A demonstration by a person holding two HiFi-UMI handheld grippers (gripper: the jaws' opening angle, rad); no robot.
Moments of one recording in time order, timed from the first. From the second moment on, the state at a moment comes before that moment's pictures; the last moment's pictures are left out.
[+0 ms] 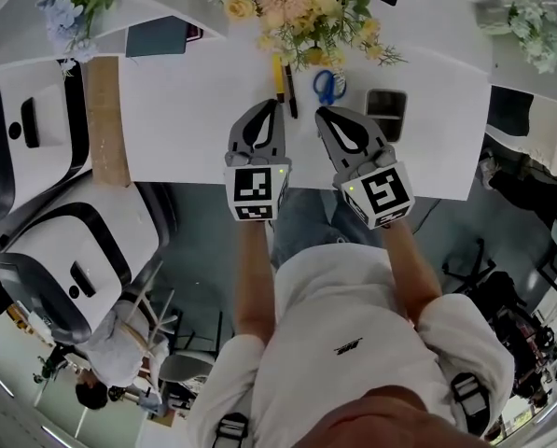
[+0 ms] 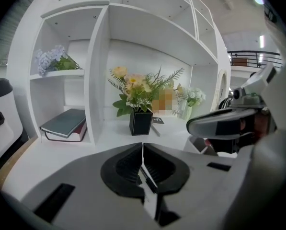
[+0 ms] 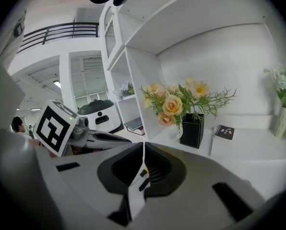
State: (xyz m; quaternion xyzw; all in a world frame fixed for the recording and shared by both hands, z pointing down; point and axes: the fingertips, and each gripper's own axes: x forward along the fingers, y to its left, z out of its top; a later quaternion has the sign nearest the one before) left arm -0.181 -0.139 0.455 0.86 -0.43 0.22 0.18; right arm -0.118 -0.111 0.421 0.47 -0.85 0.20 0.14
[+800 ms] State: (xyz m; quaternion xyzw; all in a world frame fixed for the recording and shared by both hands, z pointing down) left arm -0.174 -0.176 0.526 0.85 -0.40 0.28 0.21; right arm -0.131 -0.130 0.464 0.47 -0.84 0.22 0.15
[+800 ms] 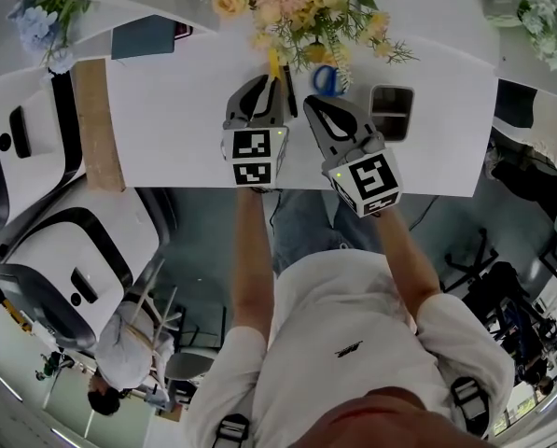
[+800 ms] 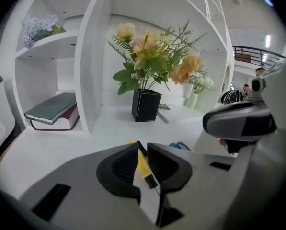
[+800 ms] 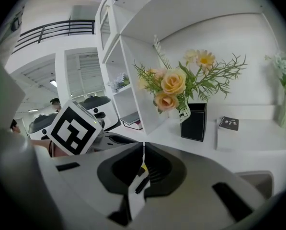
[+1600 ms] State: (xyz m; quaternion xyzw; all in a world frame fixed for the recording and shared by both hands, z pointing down) left arm -0.163 -0.213 0.568 0.83 -0.40 0.32 0.23; right arm -0.143 -0.129 0.475 0.47 -0.84 0.22 0.15
